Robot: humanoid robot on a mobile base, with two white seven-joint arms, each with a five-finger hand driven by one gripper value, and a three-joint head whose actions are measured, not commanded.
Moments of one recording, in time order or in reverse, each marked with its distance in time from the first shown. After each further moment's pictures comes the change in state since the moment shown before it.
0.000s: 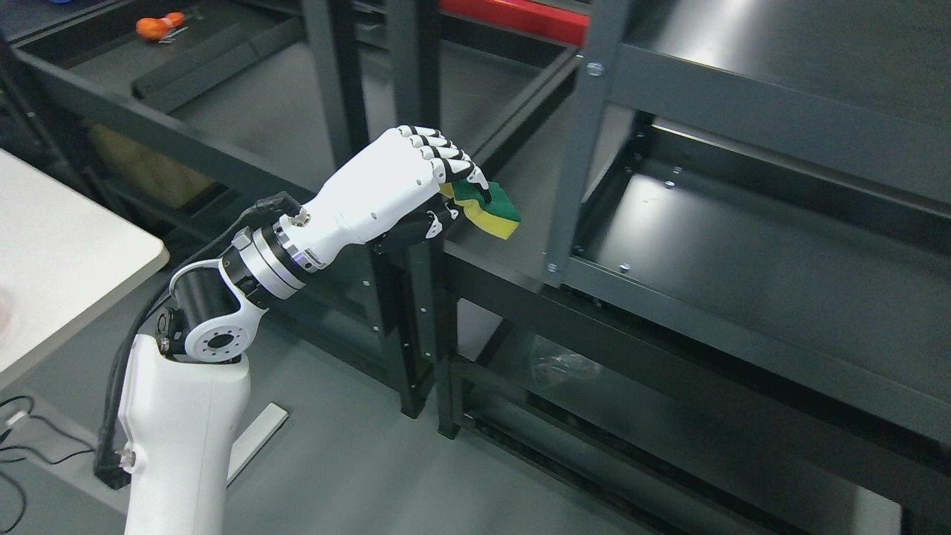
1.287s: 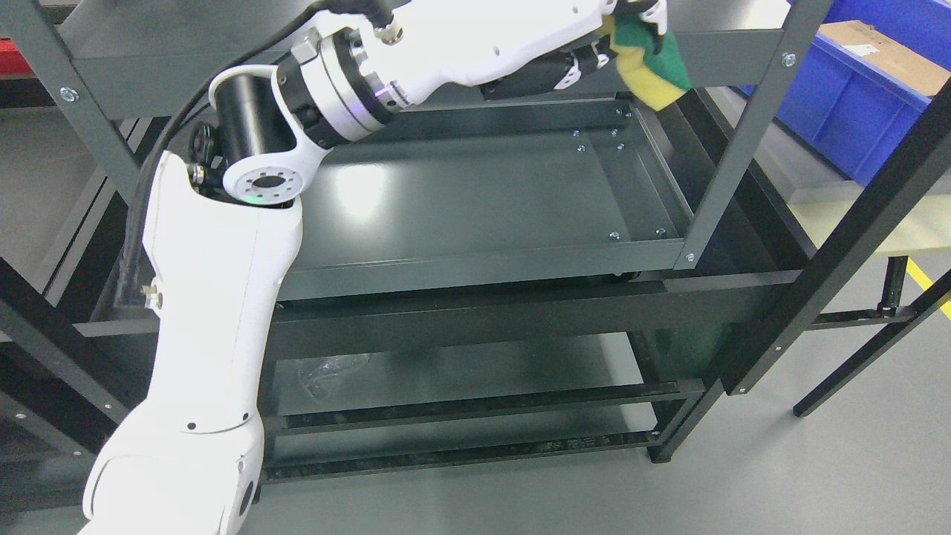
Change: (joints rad) left arm -0.506 -0.055 -0.241 0.091 -0.003 0.002 0.026; right arm 0.000 0.000 0.000 0.000 0.000 0.000 0.000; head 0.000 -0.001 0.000
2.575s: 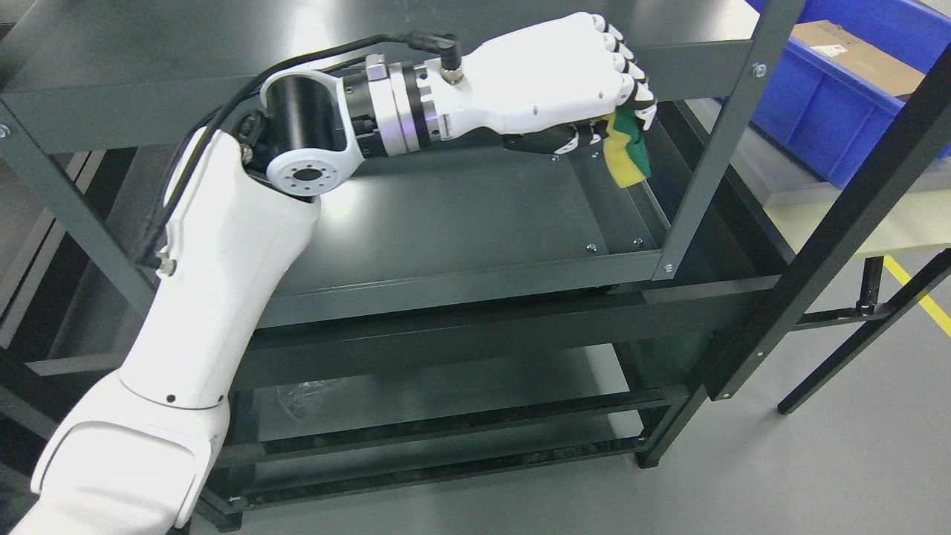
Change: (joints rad) left arm 0.009 0.148 -0.148 0.124 0.105 0.001 -0.078; right arm 0.000 0.000 0.000 0.000 0.000 0.000 0.000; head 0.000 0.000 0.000
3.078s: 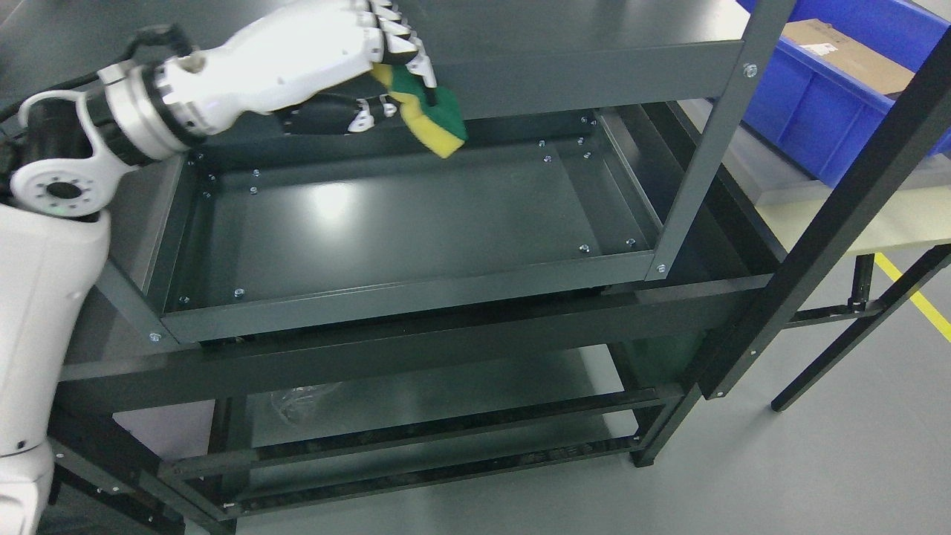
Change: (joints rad) left arm 0.168 0.398 0.160 -0.074 0.400 -0.005 -0.012; right arm 0.000 0.000 0.000 0.000 0.000 0.000 -0.003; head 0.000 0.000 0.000
